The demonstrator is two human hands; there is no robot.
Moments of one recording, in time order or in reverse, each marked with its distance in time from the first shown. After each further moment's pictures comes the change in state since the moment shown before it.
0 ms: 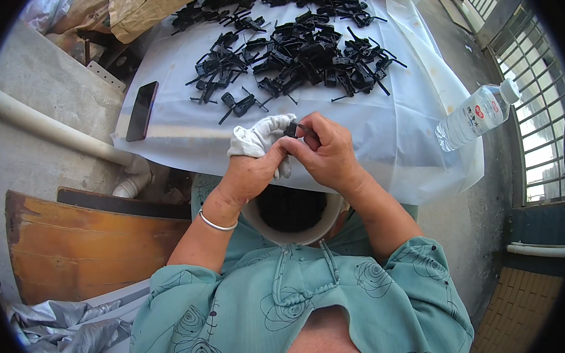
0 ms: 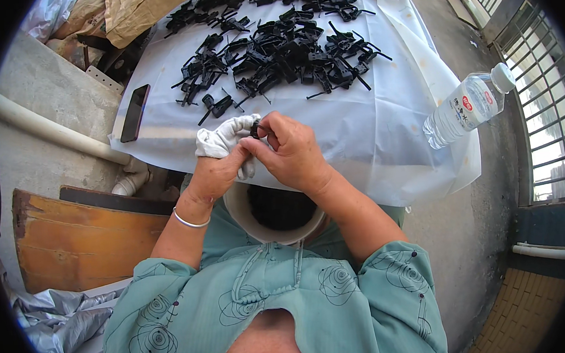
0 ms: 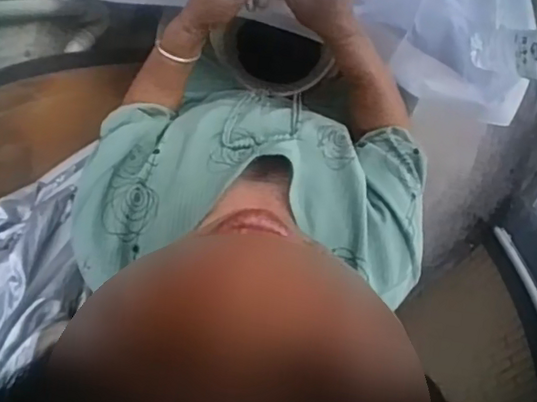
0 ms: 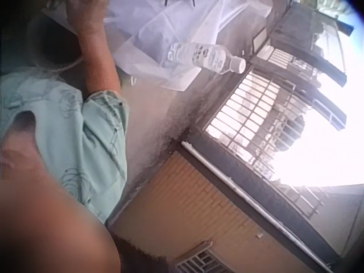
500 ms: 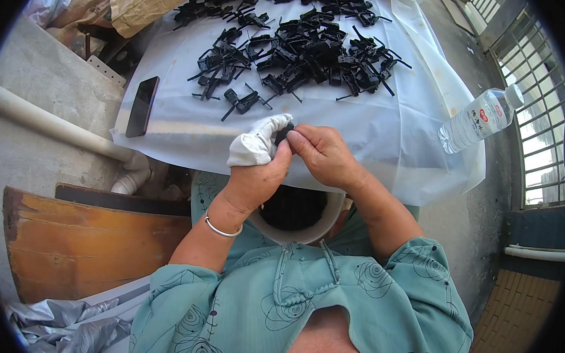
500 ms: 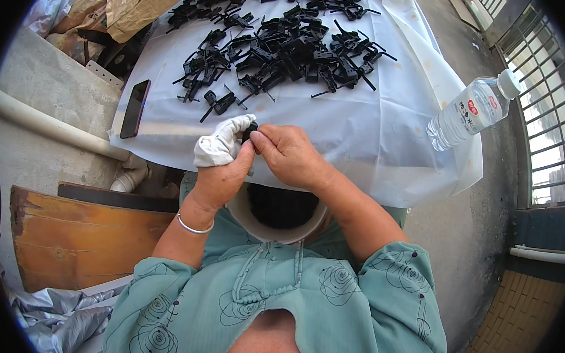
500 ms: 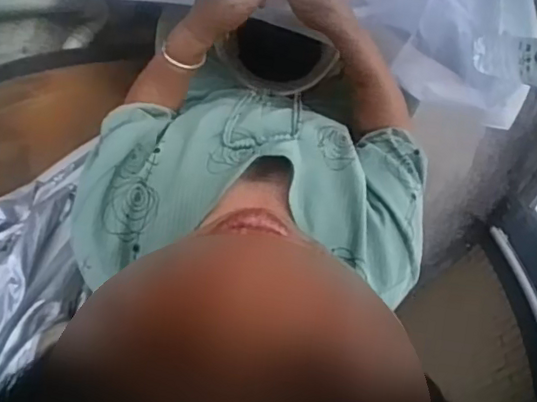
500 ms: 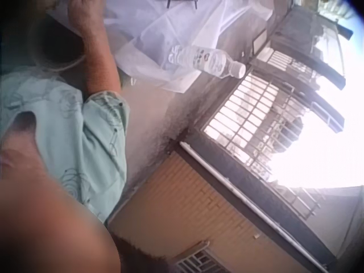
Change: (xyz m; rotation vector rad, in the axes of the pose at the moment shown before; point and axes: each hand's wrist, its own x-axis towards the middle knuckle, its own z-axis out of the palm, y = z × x) left_hand -0.003 -0.012 0.003 0.613 0.255 0.444; right_hand -0.004 0.011 0.009 0.253 -0.223 0.299
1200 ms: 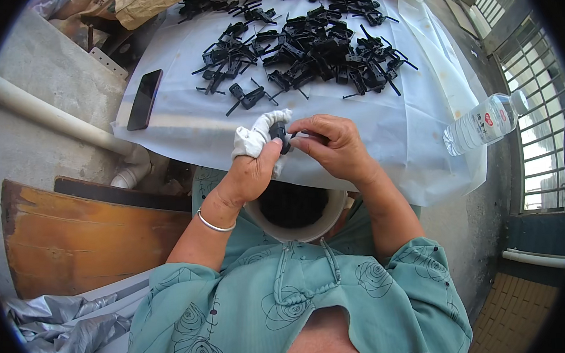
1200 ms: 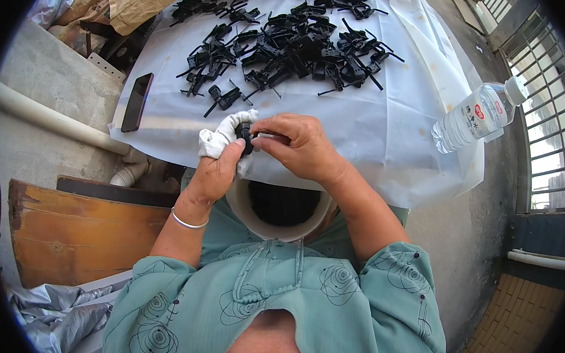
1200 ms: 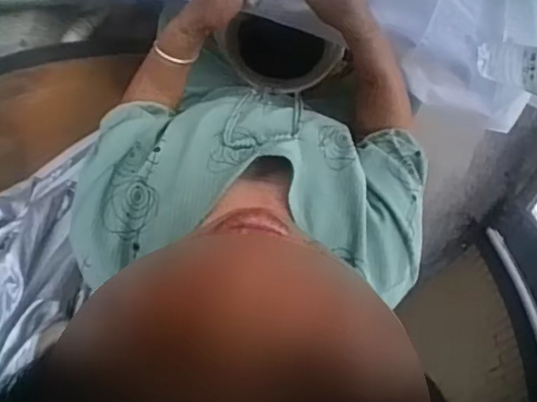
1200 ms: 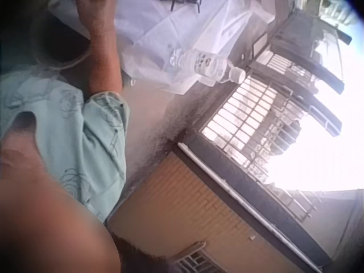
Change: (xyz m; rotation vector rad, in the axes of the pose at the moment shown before) left_hand -0.002 0.004 -0.022 -0.537 -0.225 -0.394; right_hand 0.005 -0.008 -0.014 -0.112 -0.030 -0.165
